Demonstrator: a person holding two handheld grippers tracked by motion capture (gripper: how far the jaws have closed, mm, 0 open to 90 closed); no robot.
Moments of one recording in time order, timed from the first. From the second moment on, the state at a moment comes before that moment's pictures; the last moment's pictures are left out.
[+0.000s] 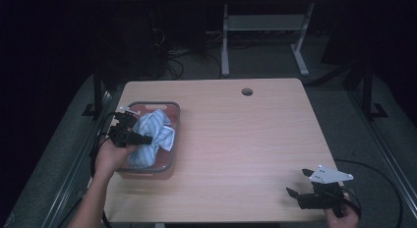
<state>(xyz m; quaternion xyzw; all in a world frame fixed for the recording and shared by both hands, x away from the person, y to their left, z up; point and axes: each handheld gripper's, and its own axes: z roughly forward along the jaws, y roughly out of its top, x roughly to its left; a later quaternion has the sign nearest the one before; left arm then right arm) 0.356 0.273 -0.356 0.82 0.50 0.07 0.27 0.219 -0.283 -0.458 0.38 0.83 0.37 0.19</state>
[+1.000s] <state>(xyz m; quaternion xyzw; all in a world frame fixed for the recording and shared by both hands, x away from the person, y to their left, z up) 0.339 0.279 -0.309 0.79 0.50 0.08 0.36 0.218 -0.285 -0.455 0.37 0.83 0.37 0.20</state>
